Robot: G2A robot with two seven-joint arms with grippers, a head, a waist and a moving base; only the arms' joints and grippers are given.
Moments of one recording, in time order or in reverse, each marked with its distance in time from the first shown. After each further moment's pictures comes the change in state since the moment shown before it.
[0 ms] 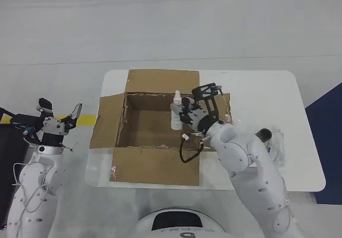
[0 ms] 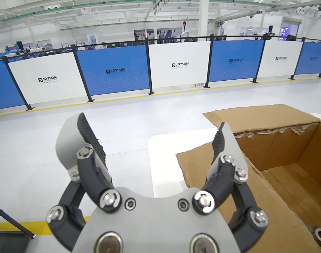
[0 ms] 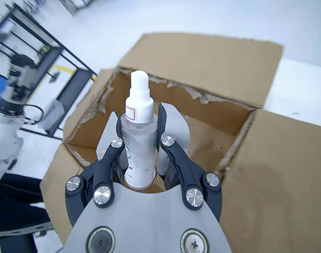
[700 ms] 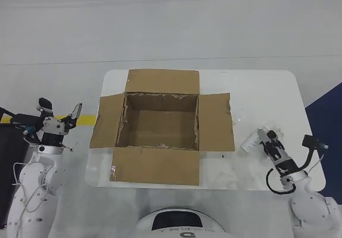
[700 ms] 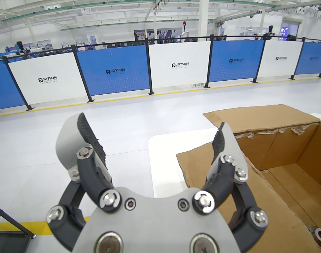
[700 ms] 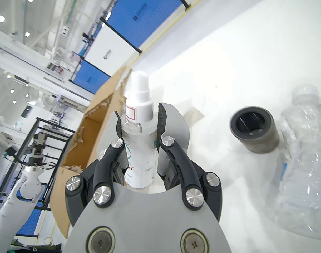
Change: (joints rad) left arm 0.000 0.000 0.000 0.000 0.000 0.000 0.000; right arm -0.523 0.050 0.617 0.125 0.509 -0.284 -0.238
